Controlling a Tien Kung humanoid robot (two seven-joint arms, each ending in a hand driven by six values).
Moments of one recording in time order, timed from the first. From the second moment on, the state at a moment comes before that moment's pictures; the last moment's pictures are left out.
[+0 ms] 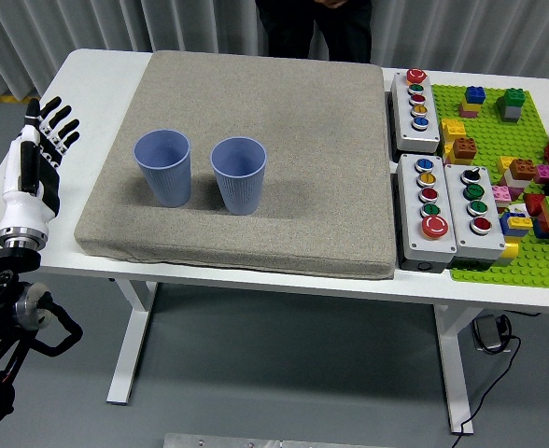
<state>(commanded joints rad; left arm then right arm) -0.11 0.29 -1.29 -1.38 0.77 0.24 -0.31 0.20 -0.09 1.93 0.18 -1.57 -0.11 -0.23</state>
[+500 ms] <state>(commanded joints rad) -0.07 0.30 -1.23 -1.38 0.99 0.25 -0.30 0.19 -0.09 1.91 0.18 -1.55 -0.11 -0.23</state>
